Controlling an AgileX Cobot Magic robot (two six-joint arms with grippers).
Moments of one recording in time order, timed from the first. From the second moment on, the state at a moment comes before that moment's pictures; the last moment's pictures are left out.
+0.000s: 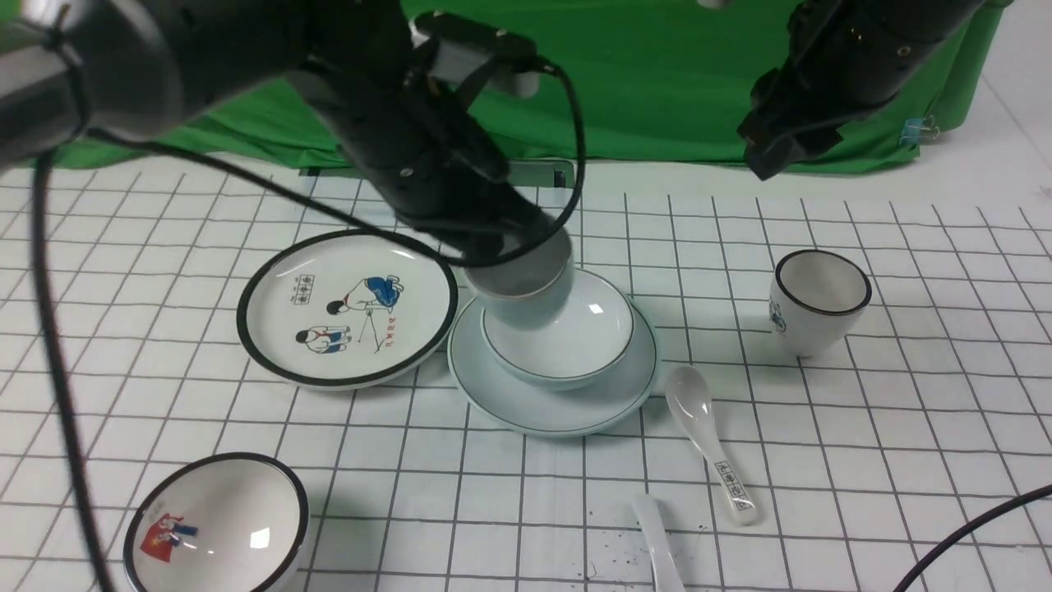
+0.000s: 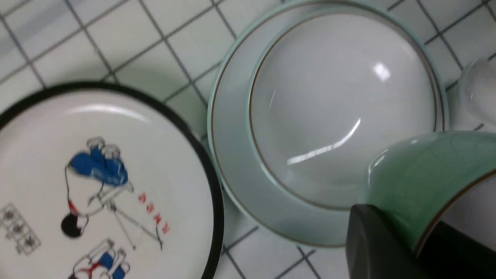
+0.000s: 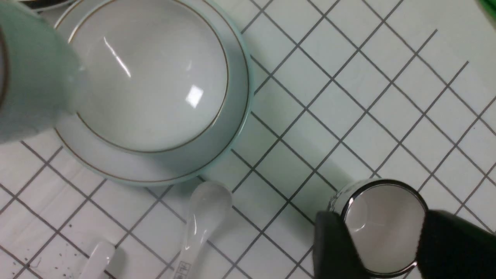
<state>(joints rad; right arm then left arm) 0.38 1.85 -1.96 0.11 1.21 -0.39 -0.43 1.88 -1.74 -0.15 1.02 0.23</state>
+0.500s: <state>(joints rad) 0.38 1.85 -1.96 0.11 1.21 -0.39 -0.44 2.30 -2.16 -0.14 1.19 0.21</state>
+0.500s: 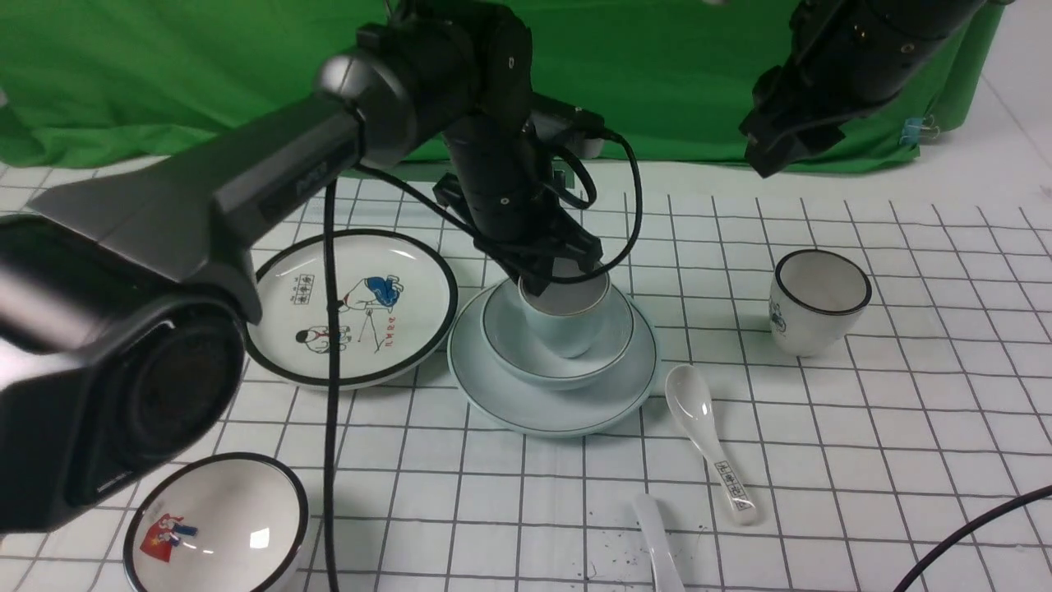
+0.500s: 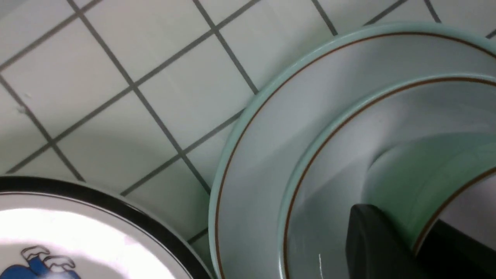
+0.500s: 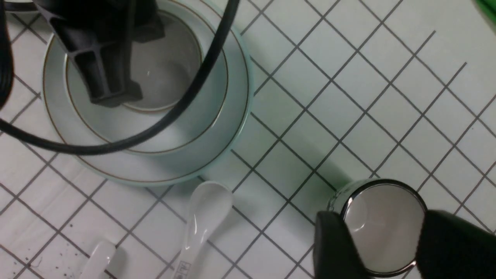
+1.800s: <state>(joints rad) 0.75 1.55 -1.19 0.11 0.85 0.00 -0.42 0.99 -0.97 -0.08 0.91 0.14</state>
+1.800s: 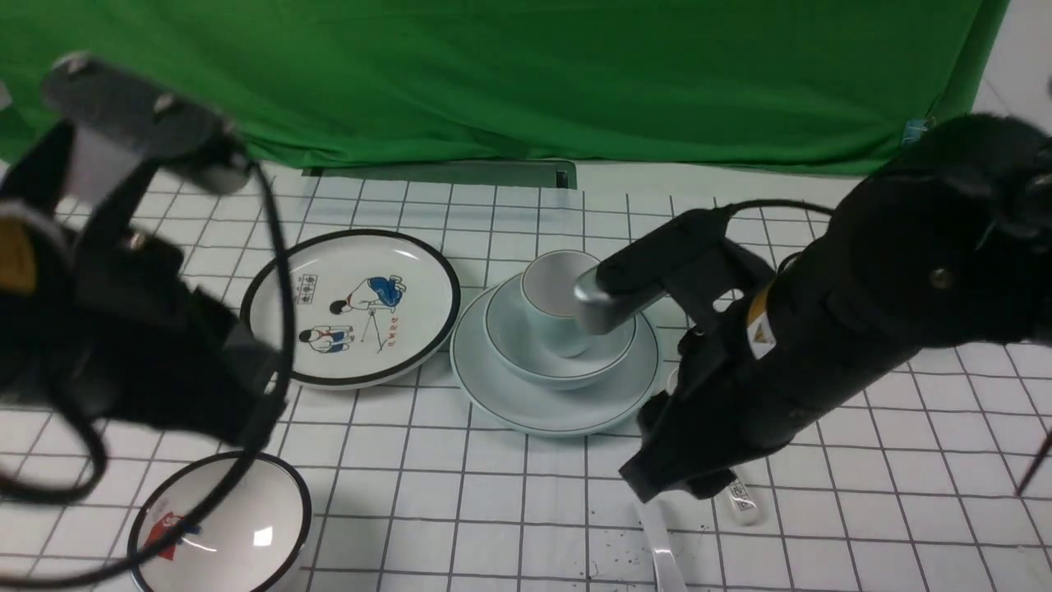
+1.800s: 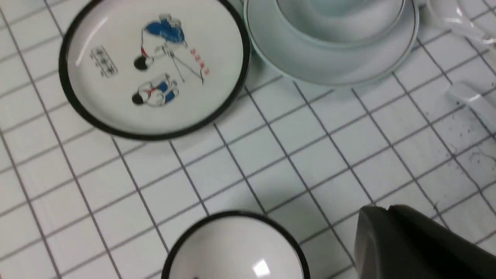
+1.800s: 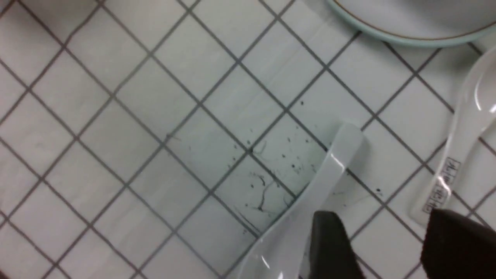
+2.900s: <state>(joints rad) 0.75 1.73 -1.28 -0.01 0.65 0.09 -0.42 0.72 -0.73 0.00 0.76 0.13</state>
